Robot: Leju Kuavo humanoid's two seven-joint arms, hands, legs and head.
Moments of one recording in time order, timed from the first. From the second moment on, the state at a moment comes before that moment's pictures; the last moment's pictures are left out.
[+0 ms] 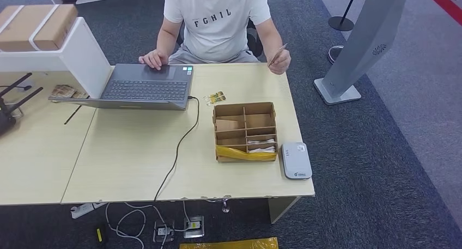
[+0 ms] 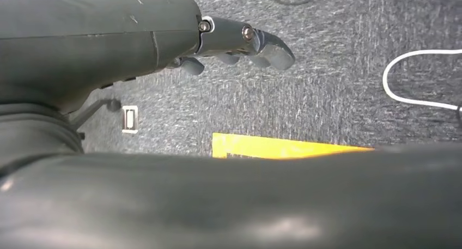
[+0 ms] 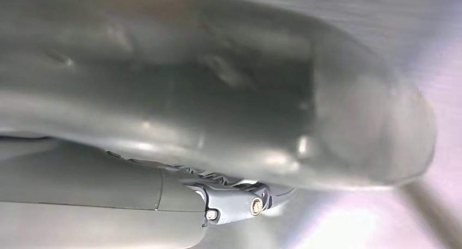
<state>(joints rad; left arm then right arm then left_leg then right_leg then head) -0.14 0.18 -1.18 -0.17 1.34 0.19 0.07 -0.22 -0.05 -1.45 -0.40 0.75 -0.70 -0.22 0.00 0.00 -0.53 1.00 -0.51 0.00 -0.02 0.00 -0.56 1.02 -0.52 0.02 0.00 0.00</state>
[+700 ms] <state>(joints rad) -0.14 0.18 -1.18 -0.17 1.35 0.24 0.08 -0.18 -0.59 -1.25 -0.76 0.44 -0.69 -0.39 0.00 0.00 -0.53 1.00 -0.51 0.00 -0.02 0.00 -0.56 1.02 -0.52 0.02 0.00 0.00</state>
